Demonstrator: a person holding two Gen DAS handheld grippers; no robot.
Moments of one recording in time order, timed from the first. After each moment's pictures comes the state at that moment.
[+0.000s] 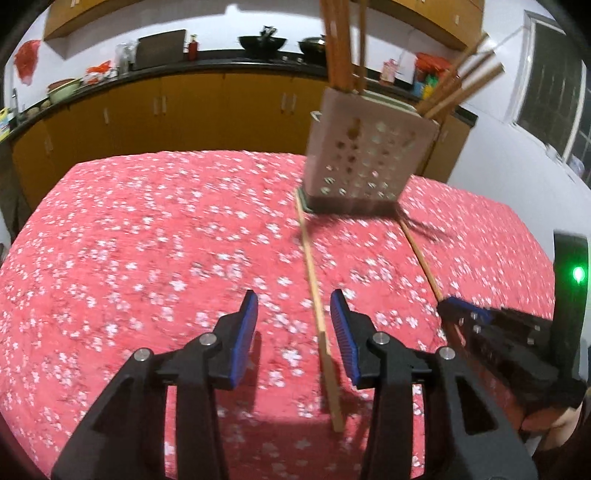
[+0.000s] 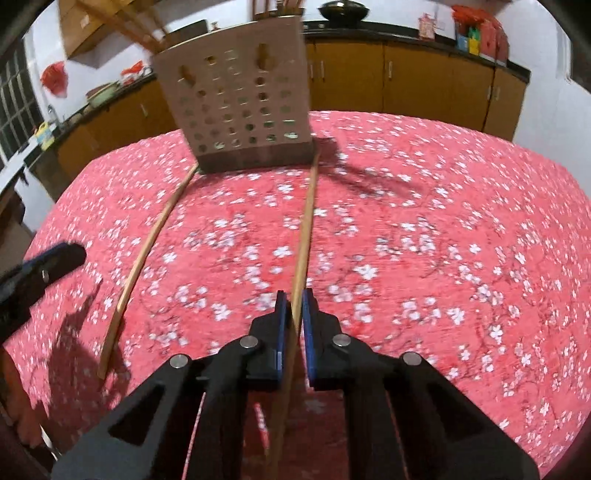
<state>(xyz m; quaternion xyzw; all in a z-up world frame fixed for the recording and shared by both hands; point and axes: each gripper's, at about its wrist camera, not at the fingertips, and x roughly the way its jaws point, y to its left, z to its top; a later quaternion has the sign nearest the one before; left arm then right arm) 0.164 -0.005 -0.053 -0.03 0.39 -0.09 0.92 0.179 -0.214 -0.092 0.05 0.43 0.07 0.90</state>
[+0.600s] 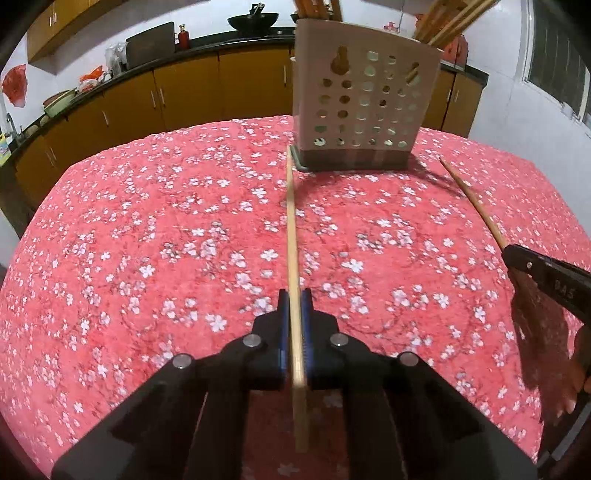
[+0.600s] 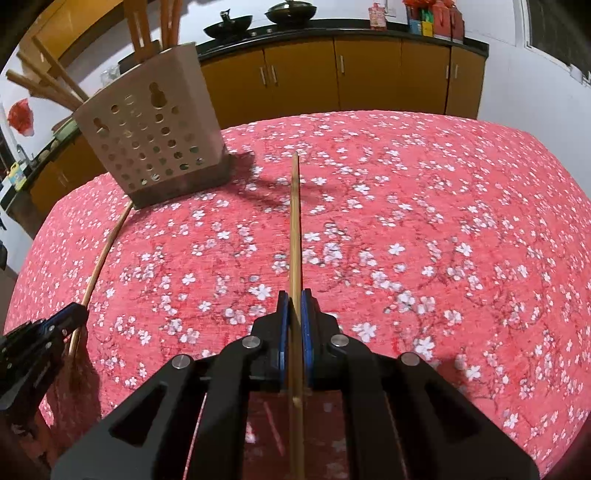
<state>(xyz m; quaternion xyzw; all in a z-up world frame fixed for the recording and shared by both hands) 0.191 -0.037 -0.090 0.03 0.43 -0.05 0.90 0.180 -0.272 -0.096 0.09 0.43 0.01 0.90</state>
